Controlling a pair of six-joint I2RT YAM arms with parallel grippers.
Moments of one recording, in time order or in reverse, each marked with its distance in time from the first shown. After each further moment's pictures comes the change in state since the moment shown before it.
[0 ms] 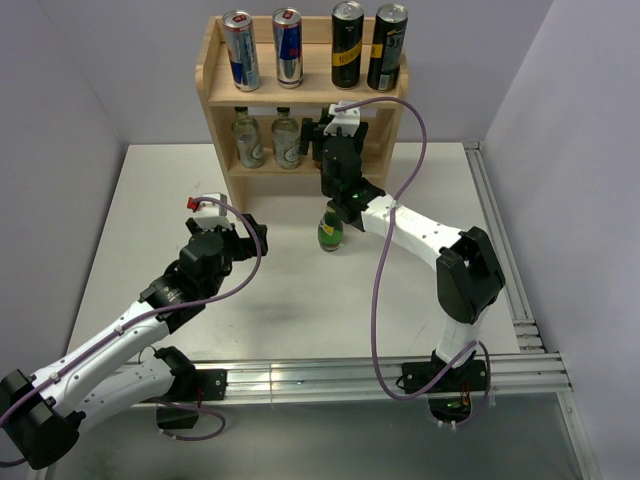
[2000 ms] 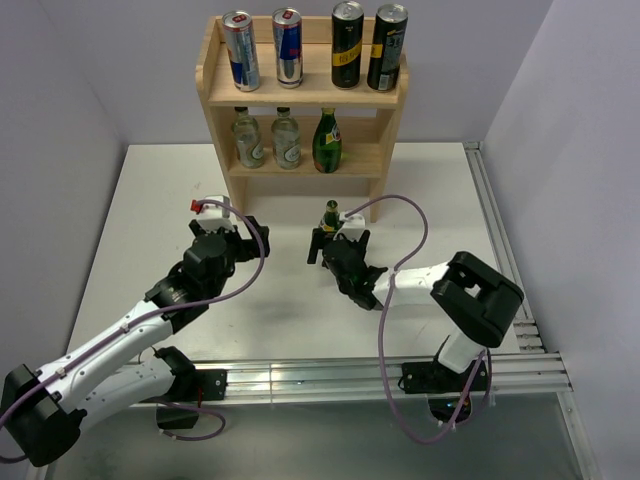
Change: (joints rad) left arm 0.000 0.018 -0.033 0.058 0.000 0.001; right arm 0.221 -0.184 -0.799 0.083 0.012 0.449
